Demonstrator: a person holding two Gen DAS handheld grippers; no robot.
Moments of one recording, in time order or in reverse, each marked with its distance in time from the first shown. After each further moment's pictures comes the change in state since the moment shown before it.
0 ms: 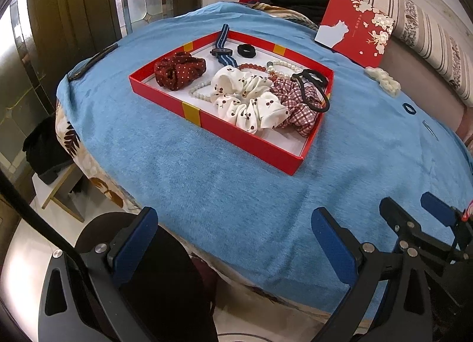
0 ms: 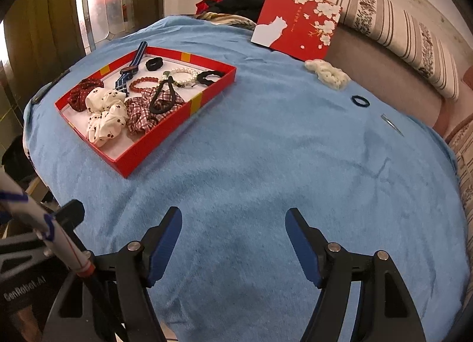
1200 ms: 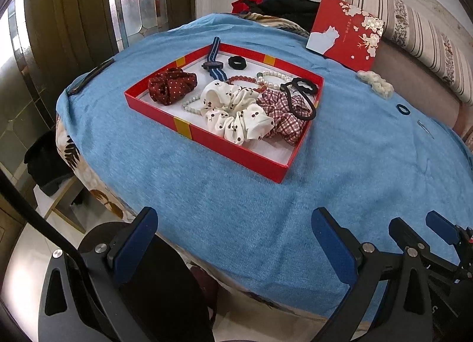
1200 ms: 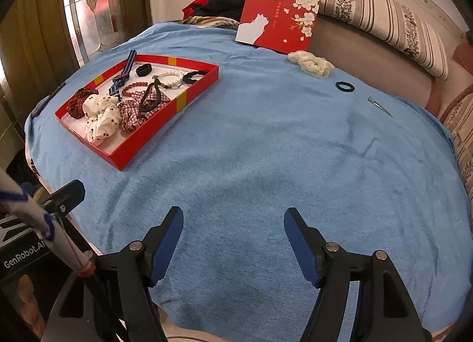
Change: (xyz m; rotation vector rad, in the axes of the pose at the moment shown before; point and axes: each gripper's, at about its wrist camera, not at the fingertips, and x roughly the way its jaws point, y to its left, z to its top) left arm -0.008 -0.011 0.001 0.035 -0.046 -0.002; right arm -0.016 -0.021 -0.020 0.075 -0.005 0.006
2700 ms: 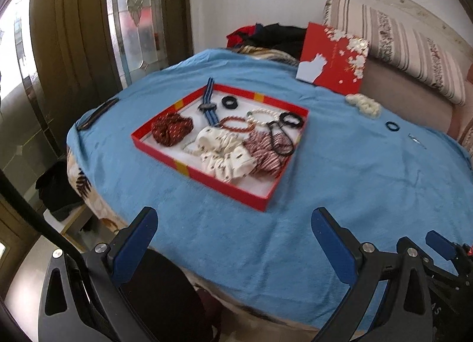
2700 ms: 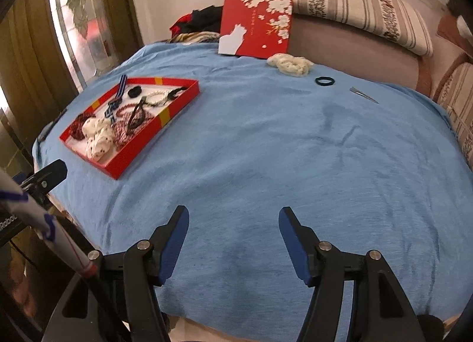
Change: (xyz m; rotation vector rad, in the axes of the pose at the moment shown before) left arm -0.039 -0.021 0.007 0.034 -0.148 0.037; right arm -0.022 -0.042 -0.016 0.090 -0.057 0.051
